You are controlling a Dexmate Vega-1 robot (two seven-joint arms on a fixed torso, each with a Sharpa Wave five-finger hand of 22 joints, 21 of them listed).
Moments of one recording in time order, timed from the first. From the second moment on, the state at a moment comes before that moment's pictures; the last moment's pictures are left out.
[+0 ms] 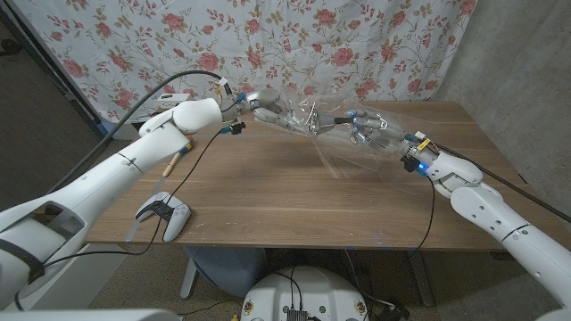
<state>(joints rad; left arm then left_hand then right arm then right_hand) 0.53 0.81 0.57 -1.68 -0.02 -0.18 -0.34 1.17 0.00 0.35 -0.16 0.25 0.63 -0.07 0.83 0.71 0.61 -0.02 0.96 0.92 1.05 -0.07 0.38 0.82 0.76 -0.11 1.15 0.17 -1.01 -0.75 -0.26 -1.67 1.05 0.21 0.80 1.14 0.12 0.42 -0.15 0.17 0.91 -0.10 0.21 0.38 0.95 -0.11 0.55 0.61 1.19 -0.23 0.34 1.18 0.52 -0.05 1.51 0.19</state>
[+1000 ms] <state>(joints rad) 0.53 0.76 0.52 -1.53 0.04 -0.46 -0.20 1.17 0.00 0.35 -0.16 0.26 0.63 -0.08 0.83 0.71 0.61 -0.03 0.95 0.93 1.05 -0.07 0.37 0.81 0.76 -0.10 1.15 0.17 -0.97 -0.74 -0.34 -1.69 0.97 0.17 0.70 1.14 0.12 0.42 -0.15 0.17 0.91 -0.10 0.21 0.38 0.95 -0.11 0.55 0.61 1.19 -0.23 0.35 1.18 0.52 -0.05 1.51 0.19</state>
